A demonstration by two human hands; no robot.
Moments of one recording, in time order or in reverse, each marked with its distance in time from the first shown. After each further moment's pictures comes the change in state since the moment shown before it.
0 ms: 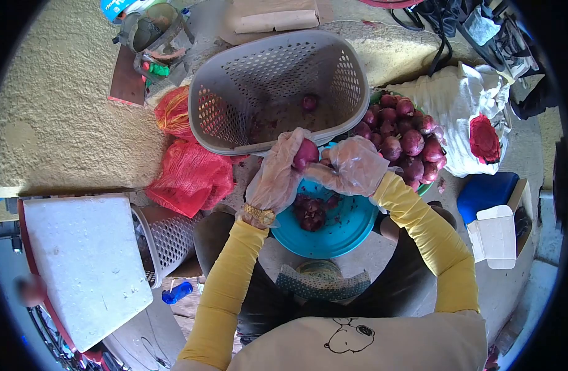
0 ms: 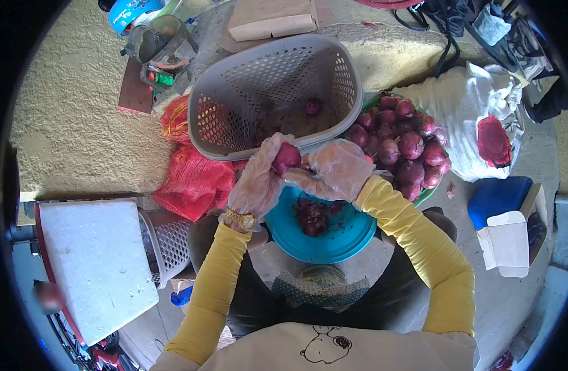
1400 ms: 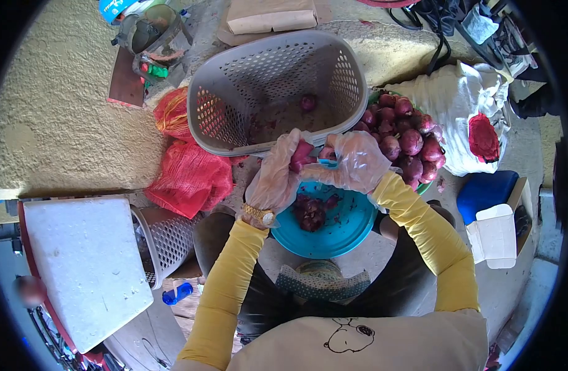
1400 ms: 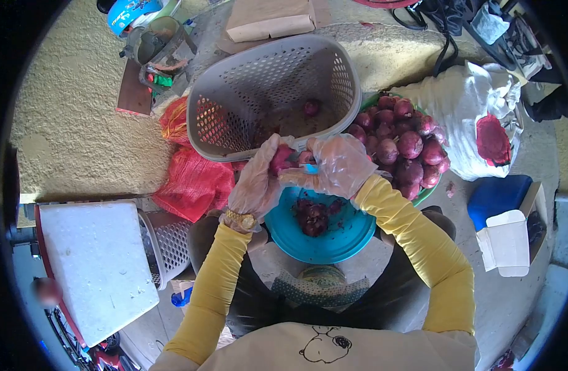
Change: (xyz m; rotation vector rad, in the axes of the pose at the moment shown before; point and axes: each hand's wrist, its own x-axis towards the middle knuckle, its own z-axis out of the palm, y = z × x) left_hand -0.001 0.005 -0.003 -0.452 -0.050 -0.217; right_hand 0.000 0.002 0.000 -0.077 0.223 0.002
